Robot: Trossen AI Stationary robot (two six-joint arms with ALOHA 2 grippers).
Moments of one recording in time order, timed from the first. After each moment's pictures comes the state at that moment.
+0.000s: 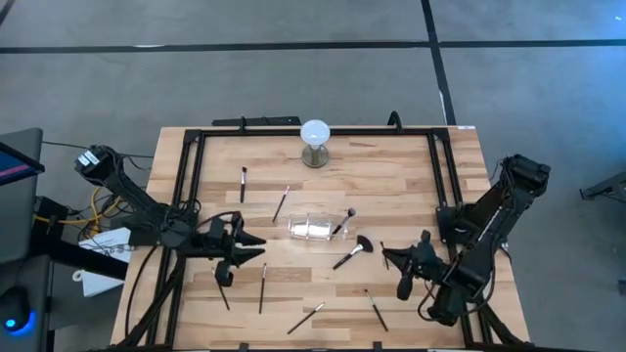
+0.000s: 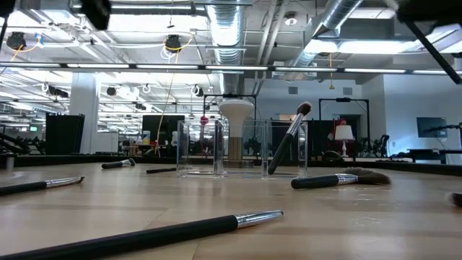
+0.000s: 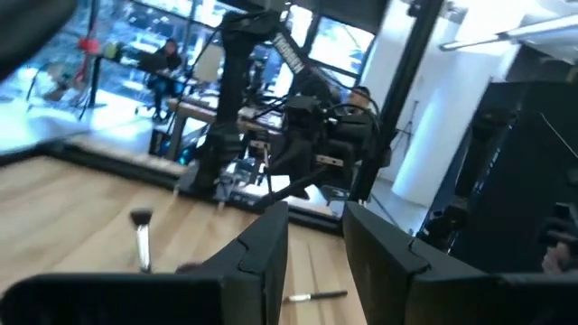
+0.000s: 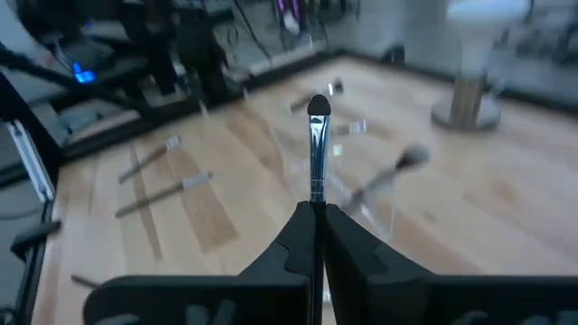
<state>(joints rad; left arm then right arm) -0.69 1.11 0.36 0.93 -0.62 -0.16 1.02 1.42 0.86 -0.70 1.27 1.40</state>
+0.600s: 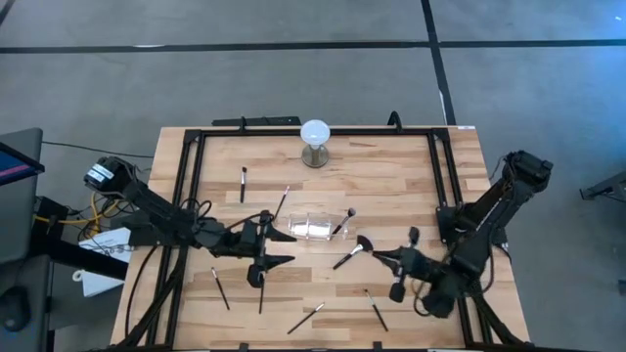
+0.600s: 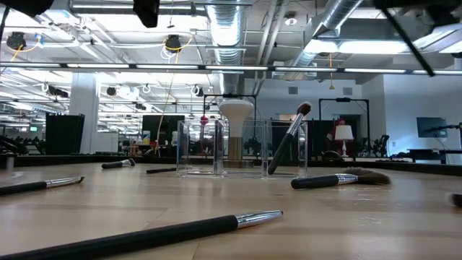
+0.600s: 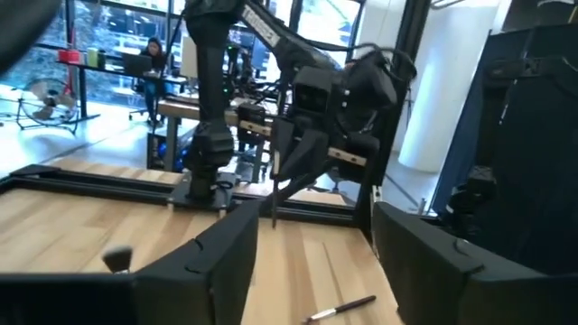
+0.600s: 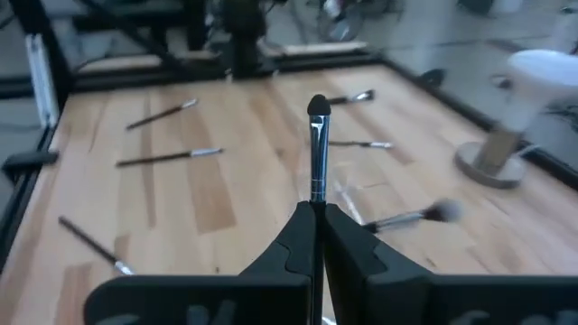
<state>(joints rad) -0.52 1.36 0.54 0.93 -0.41 -0.09 0.88 1.37 0.86 -0.37 1.07 0.72</state>
